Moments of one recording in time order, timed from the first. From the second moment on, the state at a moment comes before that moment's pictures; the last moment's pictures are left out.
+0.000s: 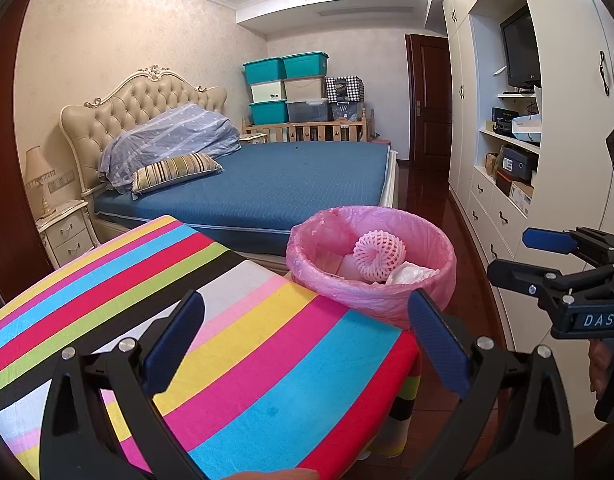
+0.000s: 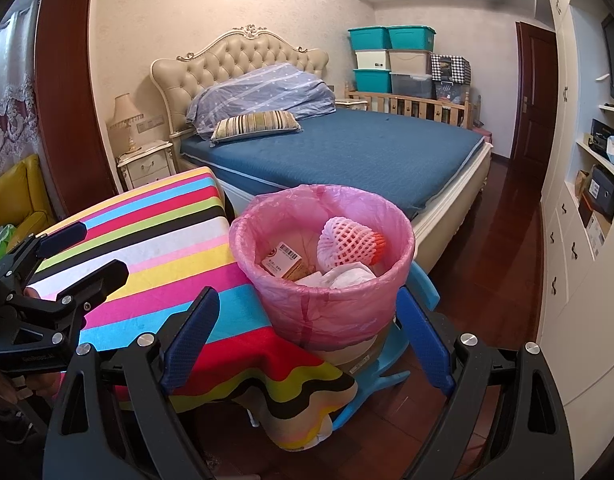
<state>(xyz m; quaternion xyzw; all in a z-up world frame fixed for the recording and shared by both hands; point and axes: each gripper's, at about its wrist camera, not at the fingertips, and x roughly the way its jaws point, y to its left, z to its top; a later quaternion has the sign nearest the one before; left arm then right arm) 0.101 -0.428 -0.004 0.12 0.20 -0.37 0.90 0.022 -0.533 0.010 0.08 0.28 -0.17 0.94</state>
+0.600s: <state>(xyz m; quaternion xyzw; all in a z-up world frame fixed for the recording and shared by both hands) 0.101 -0.428 -0.005 0.12 0.20 -0.37 0.90 0.024 -0.532 0.009 0.09 0.28 -0.16 0.94</state>
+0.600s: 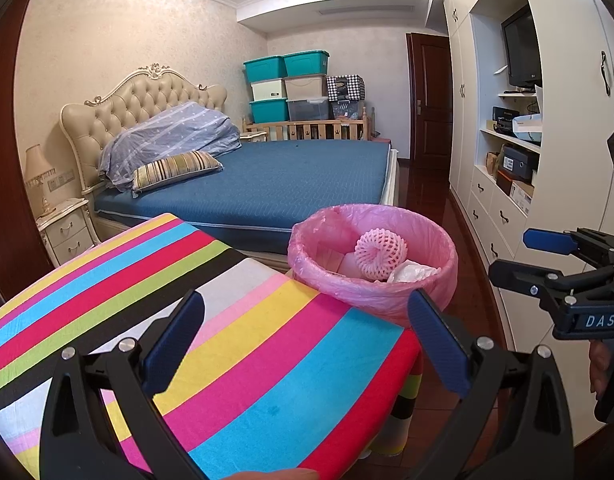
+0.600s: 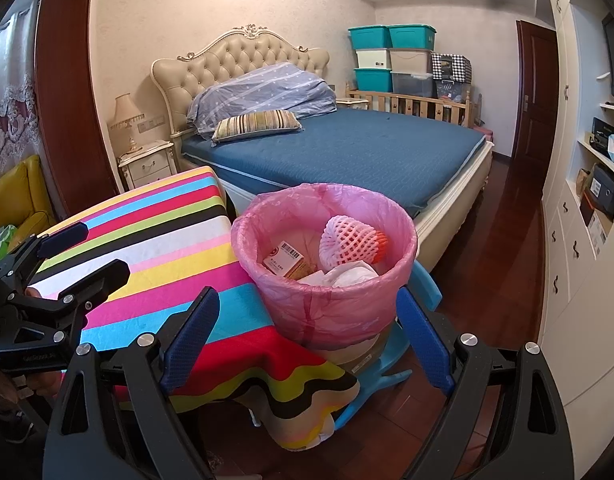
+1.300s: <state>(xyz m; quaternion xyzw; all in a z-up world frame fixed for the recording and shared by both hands) 0.100 -0.426 -0.004 0.12 0.20 -0.37 0.90 0.025 -0.530 0.008 0.09 0.28 -0.16 0.94</state>
